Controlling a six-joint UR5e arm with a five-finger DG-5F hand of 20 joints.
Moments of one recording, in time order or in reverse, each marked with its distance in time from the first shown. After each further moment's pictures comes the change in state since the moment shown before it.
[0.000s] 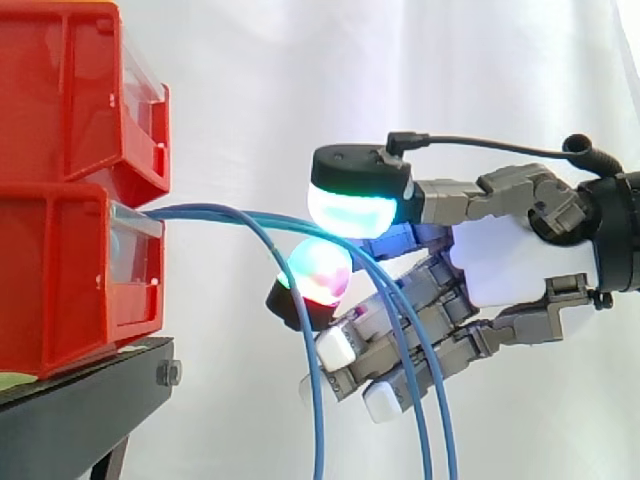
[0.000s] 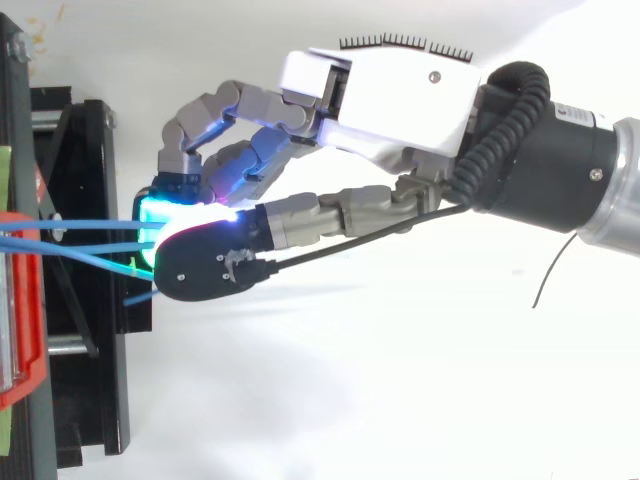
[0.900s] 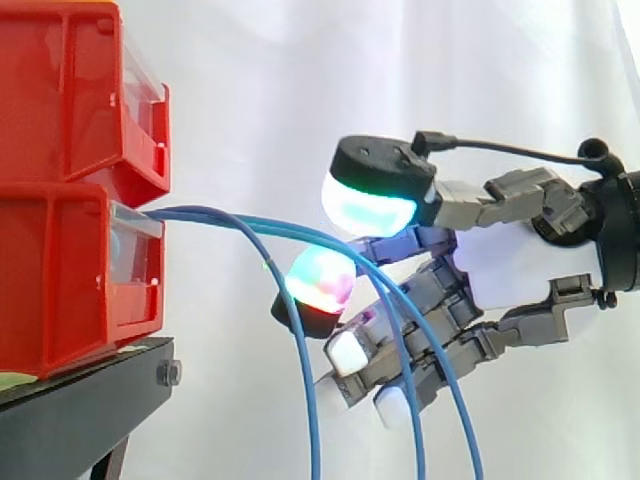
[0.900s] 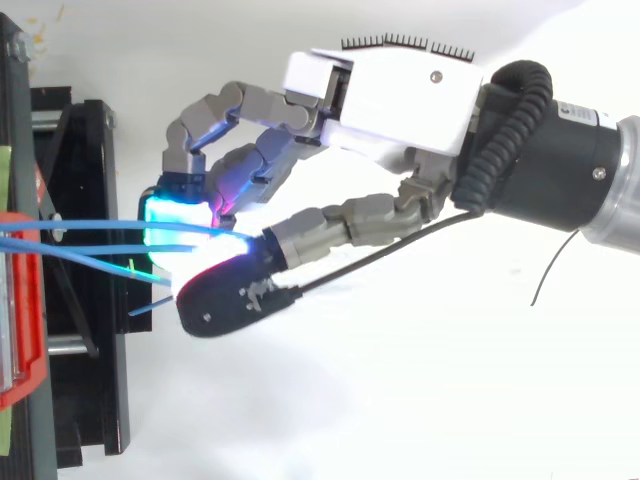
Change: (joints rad) arm -0.001 0.000 0.008 -0.032 -0.002 0.000
